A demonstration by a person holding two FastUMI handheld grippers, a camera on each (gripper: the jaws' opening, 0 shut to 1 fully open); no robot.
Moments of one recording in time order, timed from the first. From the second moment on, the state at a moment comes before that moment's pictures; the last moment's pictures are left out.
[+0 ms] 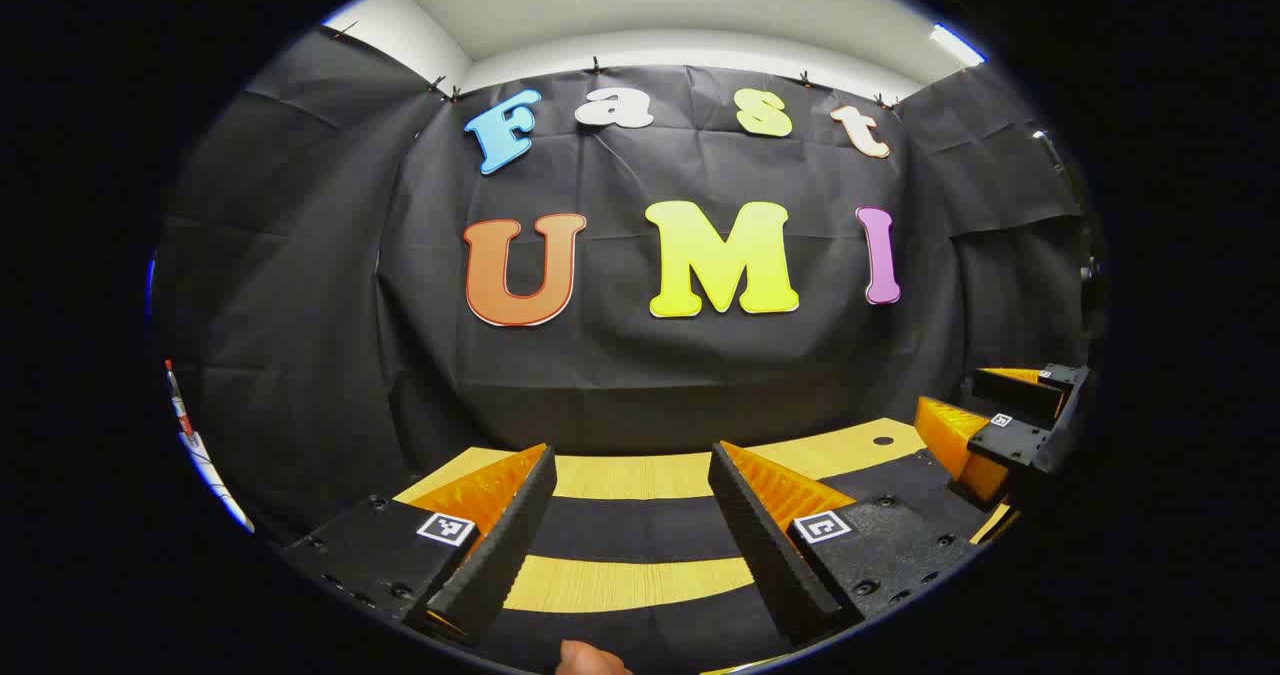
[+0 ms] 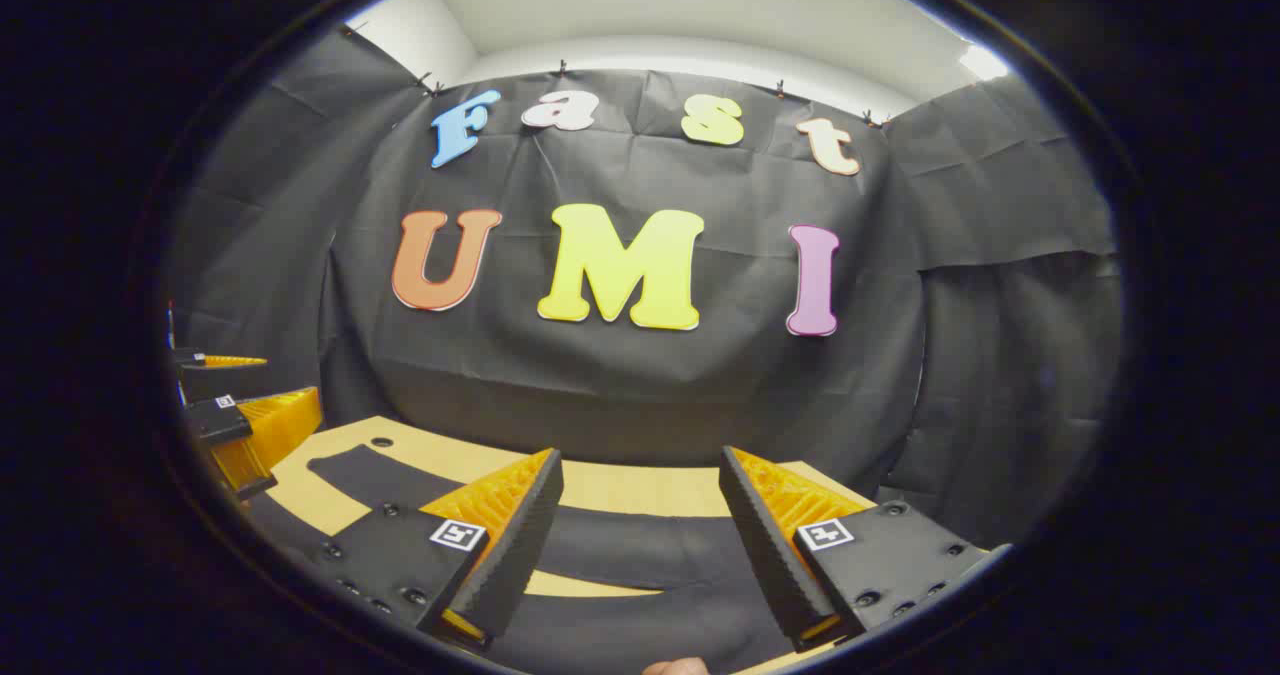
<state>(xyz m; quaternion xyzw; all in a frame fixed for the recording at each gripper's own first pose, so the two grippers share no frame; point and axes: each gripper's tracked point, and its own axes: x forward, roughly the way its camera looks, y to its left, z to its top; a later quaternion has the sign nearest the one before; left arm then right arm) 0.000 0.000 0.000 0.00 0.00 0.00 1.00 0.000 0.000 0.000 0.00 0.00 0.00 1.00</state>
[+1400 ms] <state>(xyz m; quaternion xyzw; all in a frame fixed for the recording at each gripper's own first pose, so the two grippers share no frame) -0.101 0.114 -0.097 -0.27 0.24 0.15 0.92 0.002 -0.019 0.049 -0.05 -0.01 0.04 1.00</state>
